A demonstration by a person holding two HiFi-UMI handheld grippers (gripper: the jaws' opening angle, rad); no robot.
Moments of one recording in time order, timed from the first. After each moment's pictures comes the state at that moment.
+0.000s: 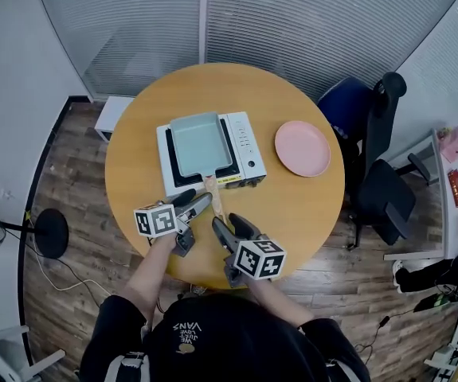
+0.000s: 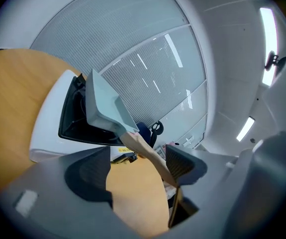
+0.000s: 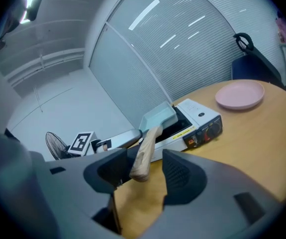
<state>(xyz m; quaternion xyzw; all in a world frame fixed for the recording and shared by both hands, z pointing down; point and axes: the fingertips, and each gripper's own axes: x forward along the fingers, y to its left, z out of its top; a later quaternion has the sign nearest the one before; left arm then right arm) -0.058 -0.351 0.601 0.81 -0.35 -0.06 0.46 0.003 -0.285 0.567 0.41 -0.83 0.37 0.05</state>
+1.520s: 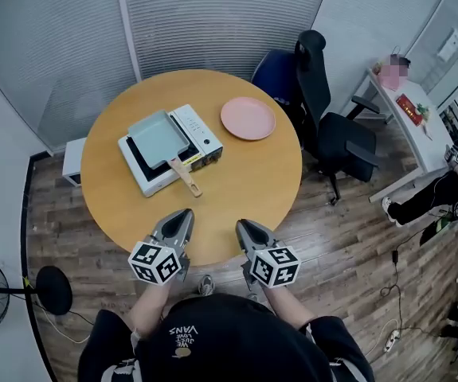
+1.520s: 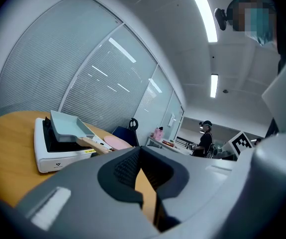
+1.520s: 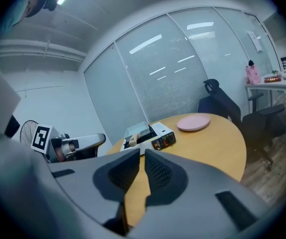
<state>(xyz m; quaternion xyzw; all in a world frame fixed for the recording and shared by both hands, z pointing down) -0.033 -0.198 0.509 0.93 -0.31 -0.01 0.22 0.089 -0.142 0.530 0.58 -0.77 0.26 0.03</state>
